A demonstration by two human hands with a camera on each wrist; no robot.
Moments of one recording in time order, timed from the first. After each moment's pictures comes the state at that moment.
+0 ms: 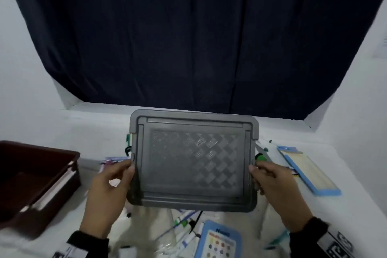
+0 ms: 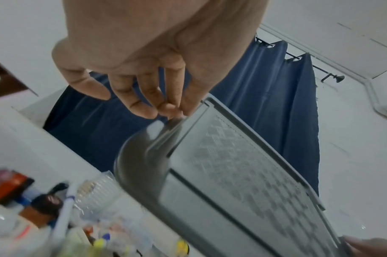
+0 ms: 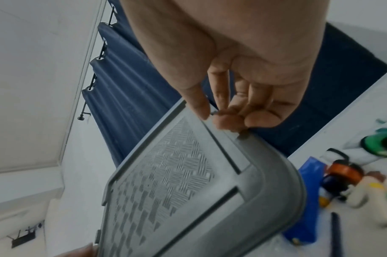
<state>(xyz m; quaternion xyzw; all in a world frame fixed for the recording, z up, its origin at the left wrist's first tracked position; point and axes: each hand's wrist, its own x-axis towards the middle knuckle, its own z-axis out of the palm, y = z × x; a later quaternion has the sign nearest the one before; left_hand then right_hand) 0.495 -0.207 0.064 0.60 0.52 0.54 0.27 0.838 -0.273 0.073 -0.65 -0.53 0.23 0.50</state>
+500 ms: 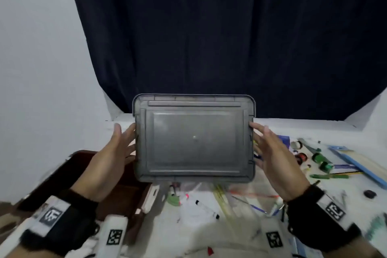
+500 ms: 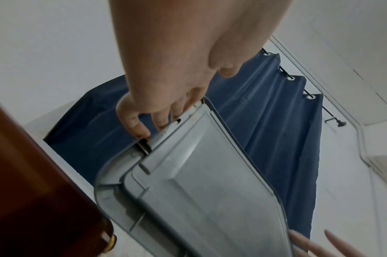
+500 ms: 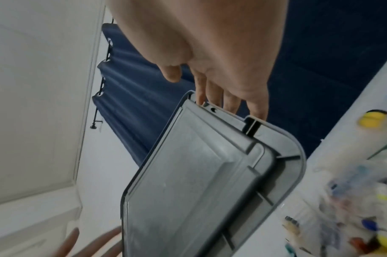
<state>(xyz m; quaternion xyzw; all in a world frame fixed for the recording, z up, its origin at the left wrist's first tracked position) 0.263 -0.134 0.144 0.61 0.36 0.45 0.54 0.601 -0.216 0.130 -0.49 -0.42 0.41 0.64</state>
